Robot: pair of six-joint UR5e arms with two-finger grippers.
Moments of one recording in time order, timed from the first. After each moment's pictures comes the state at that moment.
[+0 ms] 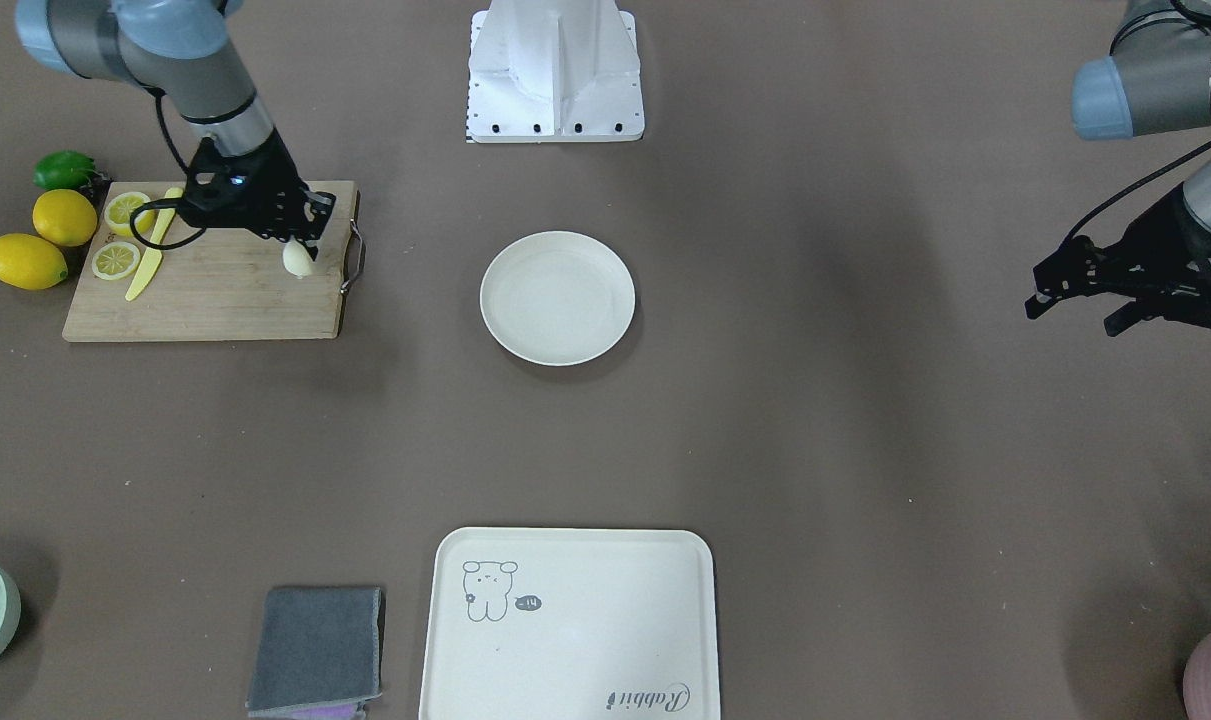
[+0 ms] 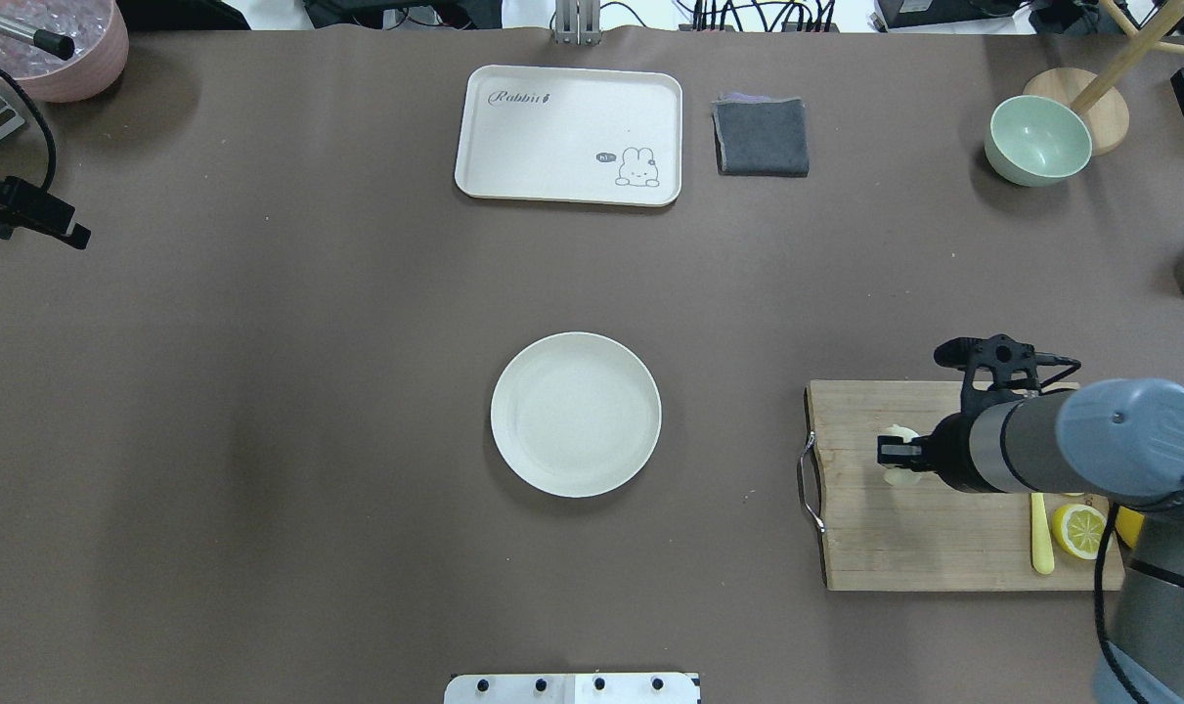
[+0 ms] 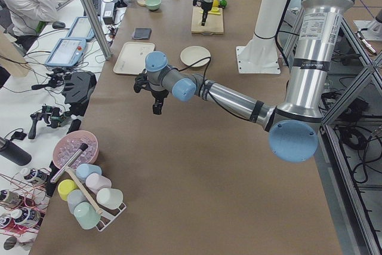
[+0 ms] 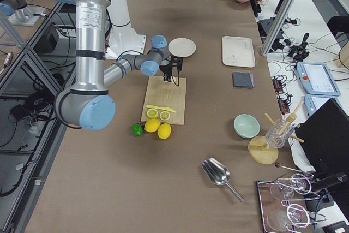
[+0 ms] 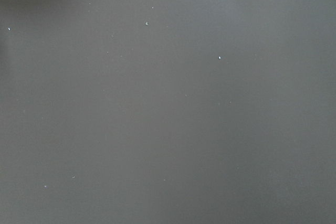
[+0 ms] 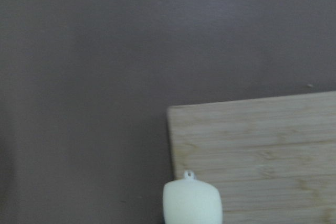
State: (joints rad) left arm -1.18 -1.71 -1.78 -1.79 -2.36 -0.47; right arm 0.47 -1.41 2.02 -1.37 1.76 1.36
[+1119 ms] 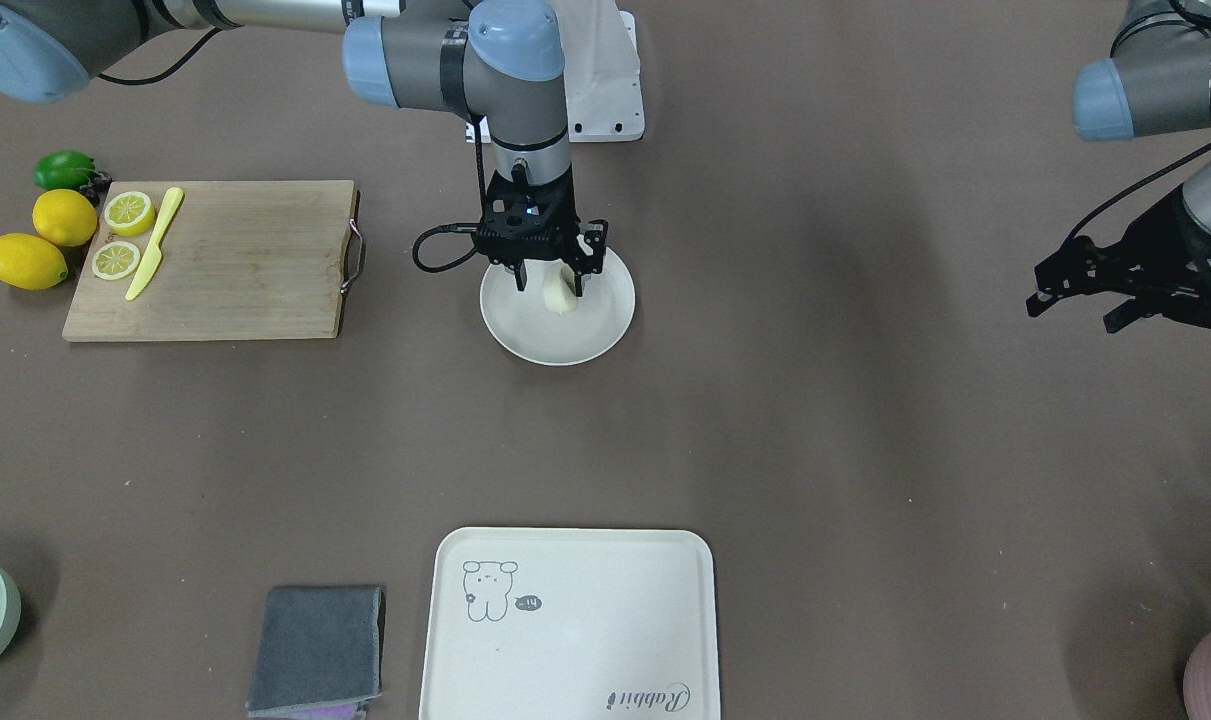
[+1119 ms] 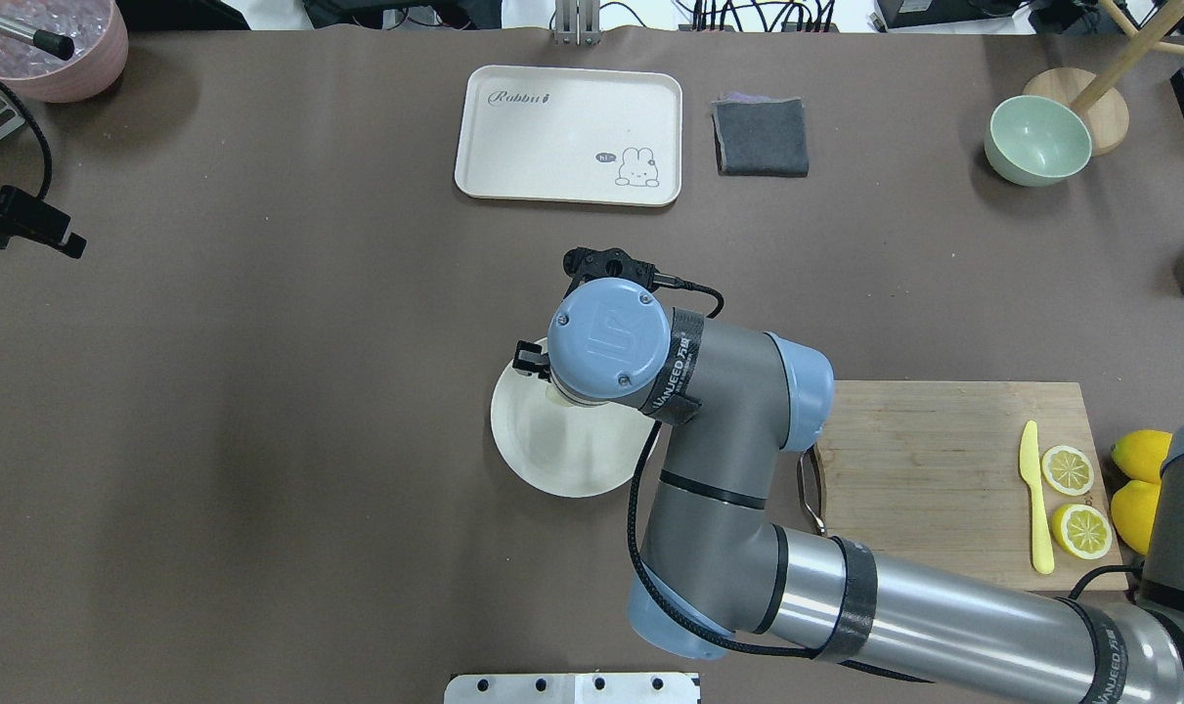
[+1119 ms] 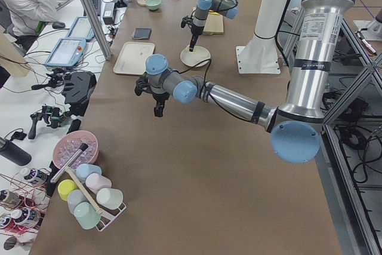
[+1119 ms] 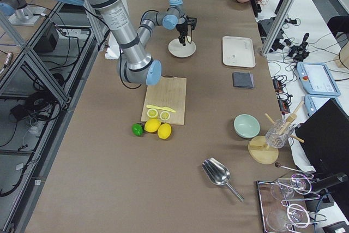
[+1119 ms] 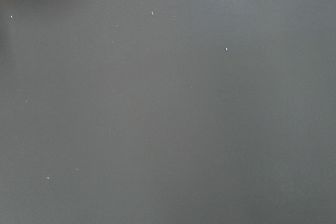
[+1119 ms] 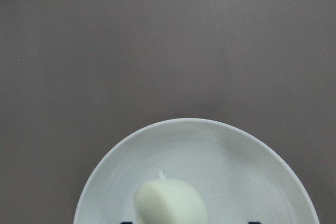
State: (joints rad) left arm -1.18 -1.70 -1.77 -1.79 -2.36 -0.47; right arm 0.40 -0.81 1.64 -1.54 1.64 1.51
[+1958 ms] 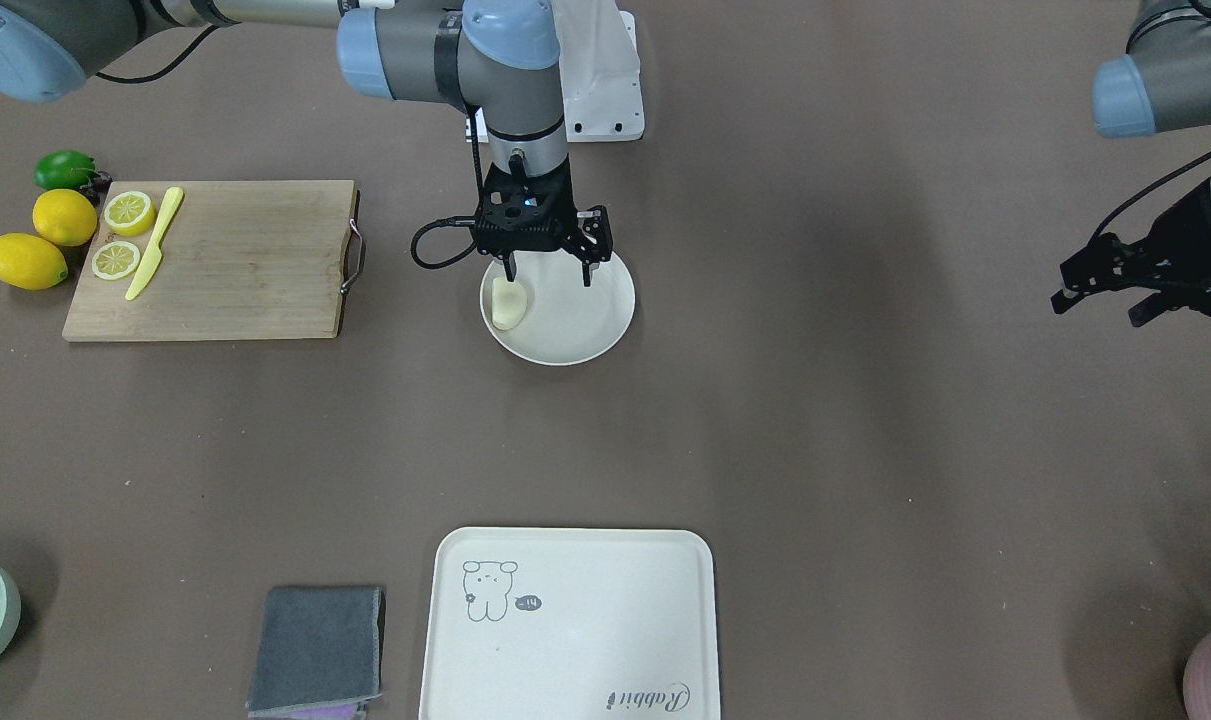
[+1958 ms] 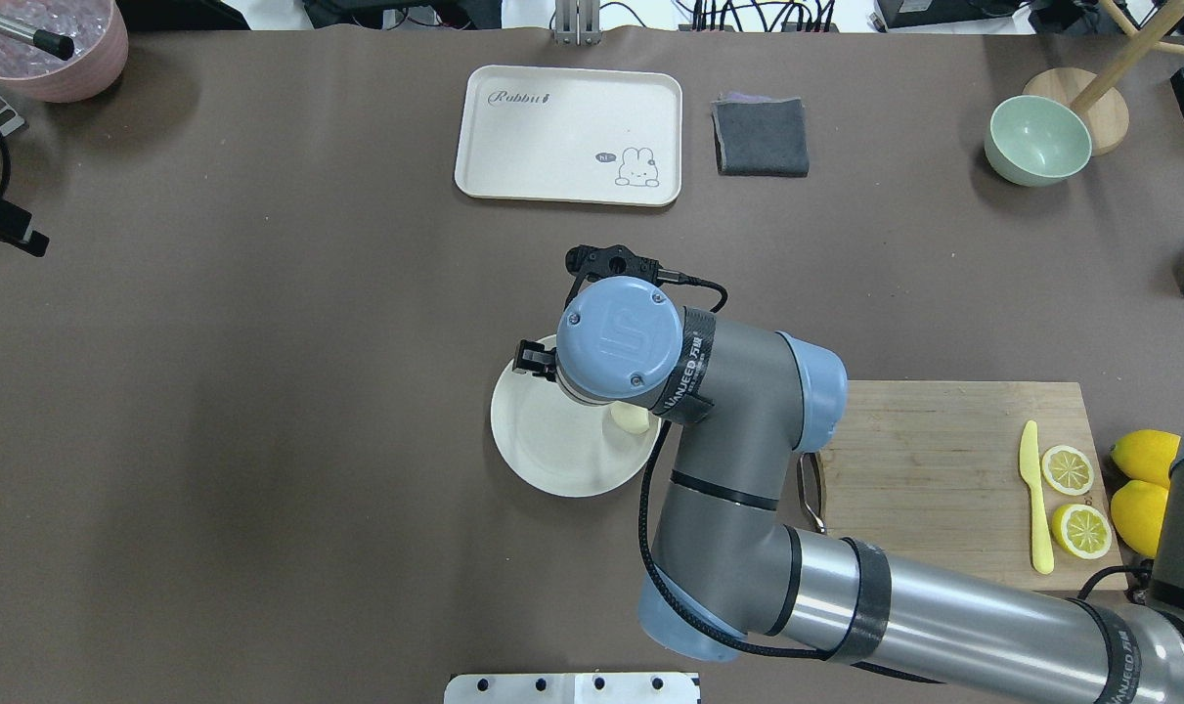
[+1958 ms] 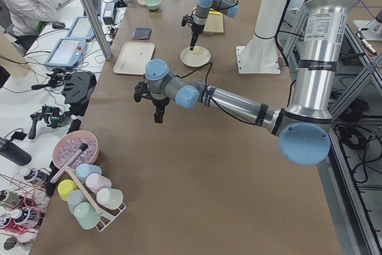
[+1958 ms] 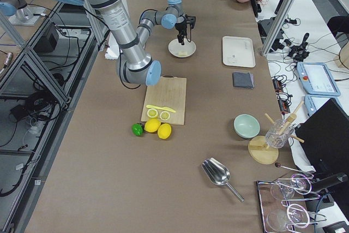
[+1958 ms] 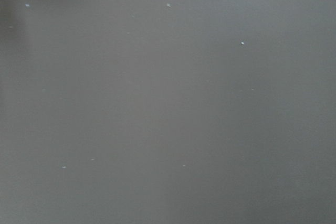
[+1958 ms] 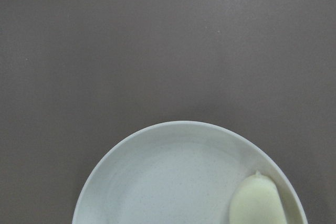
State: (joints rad) left arm -1.25 -1.66 -1.77 -1.77 -2.37 -0.44; right arm 0.41 -0.83 1.68 -1.55 1.64 1.47
